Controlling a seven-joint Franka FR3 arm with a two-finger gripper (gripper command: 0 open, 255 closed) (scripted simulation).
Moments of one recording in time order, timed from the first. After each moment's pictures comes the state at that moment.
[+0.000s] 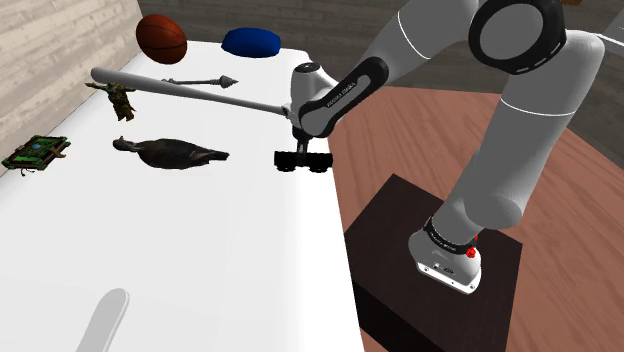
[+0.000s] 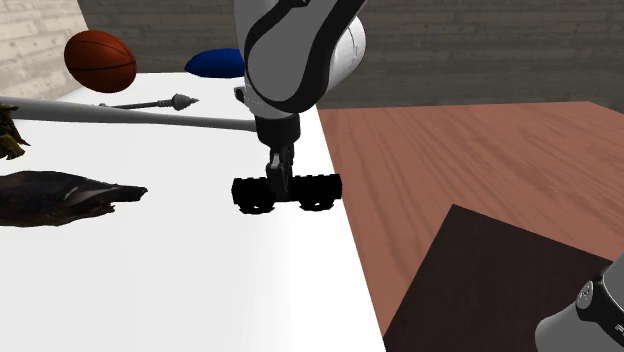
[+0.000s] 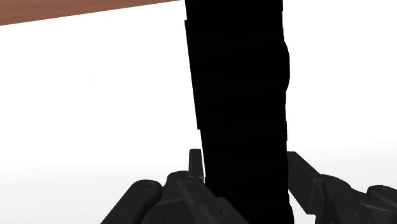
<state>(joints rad) 0.13 0.20 -0.04 -2.31 -0.09 2.52 -0.40</state>
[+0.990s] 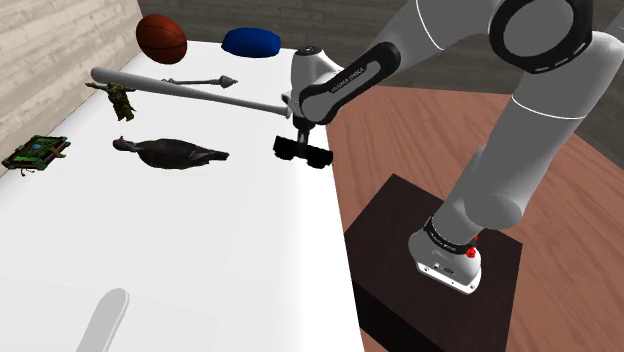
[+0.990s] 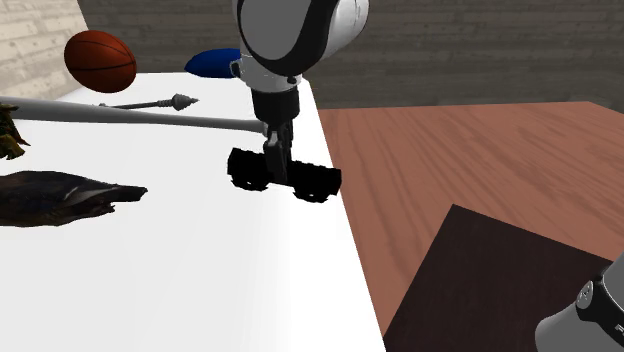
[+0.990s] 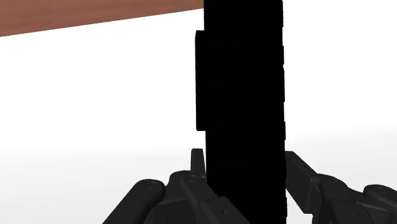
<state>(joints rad) 0.13 0.12 -0.04 -2.30 -0.08 2.41 -0.41</state>
